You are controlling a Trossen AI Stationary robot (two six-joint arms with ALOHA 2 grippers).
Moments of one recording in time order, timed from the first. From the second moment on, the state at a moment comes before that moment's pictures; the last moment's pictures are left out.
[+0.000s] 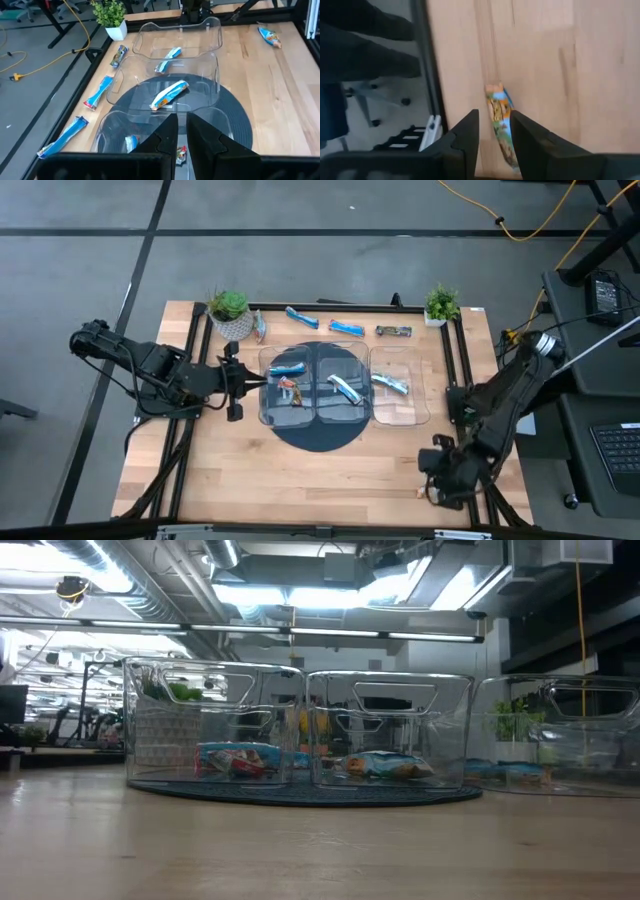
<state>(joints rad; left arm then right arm) -0.38 0.95 1.06 -0.71 -0.55 -0.20 0.96 1.36 1.04 -0.88 0.02 1.13</state>
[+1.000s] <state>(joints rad) -0.38 0.95 1.06 -0.73 -0.52 -0.18 1.08 1.75 1.04 -0.82 0.00 1.19</state>
